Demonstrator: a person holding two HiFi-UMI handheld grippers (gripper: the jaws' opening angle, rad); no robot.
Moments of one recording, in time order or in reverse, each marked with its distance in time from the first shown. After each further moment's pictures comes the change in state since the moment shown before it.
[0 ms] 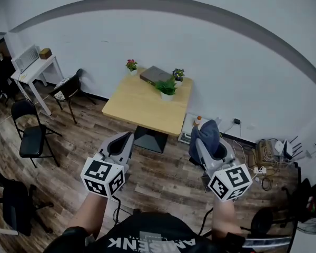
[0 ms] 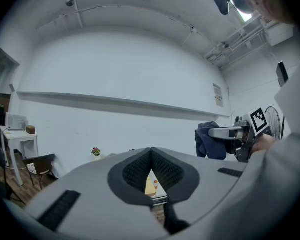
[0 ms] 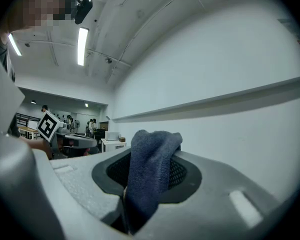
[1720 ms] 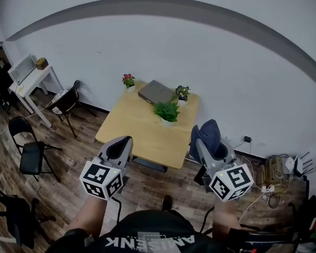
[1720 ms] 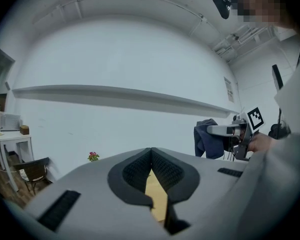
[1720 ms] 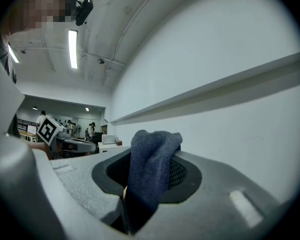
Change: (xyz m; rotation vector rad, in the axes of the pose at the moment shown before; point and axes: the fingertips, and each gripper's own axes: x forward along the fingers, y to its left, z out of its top) left arm 0.215 0.099 0.019 -0.001 0.035 0.033; right arm 0.193 -0.164 0.001 0.044 -0.021 0.059
